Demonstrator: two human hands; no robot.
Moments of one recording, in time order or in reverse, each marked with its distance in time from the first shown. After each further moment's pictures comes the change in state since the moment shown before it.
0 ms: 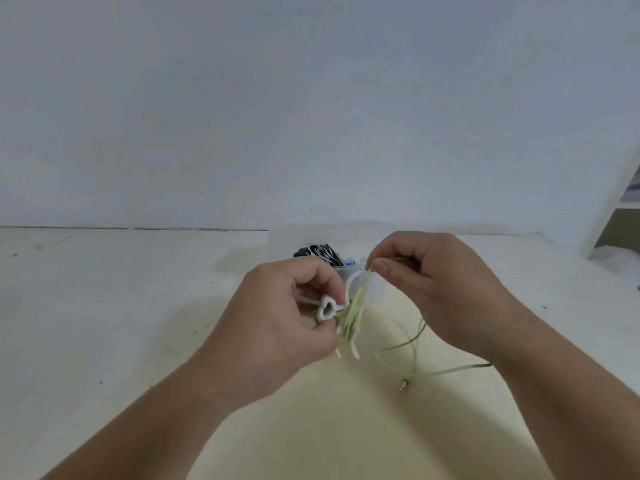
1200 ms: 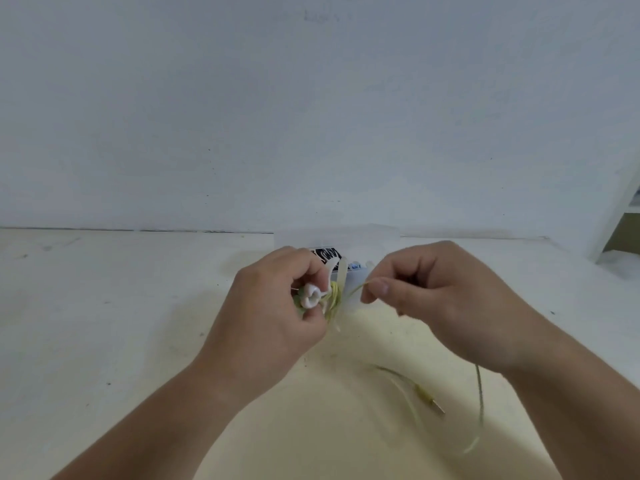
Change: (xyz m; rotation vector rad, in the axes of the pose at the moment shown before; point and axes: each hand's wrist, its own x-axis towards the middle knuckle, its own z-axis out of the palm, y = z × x) left_hand 0.003 -0.009 -0.006 0.319 0.212 0.111; right_hand -0.008 -0.012 -0.002 0.224 -0.188 -0.041
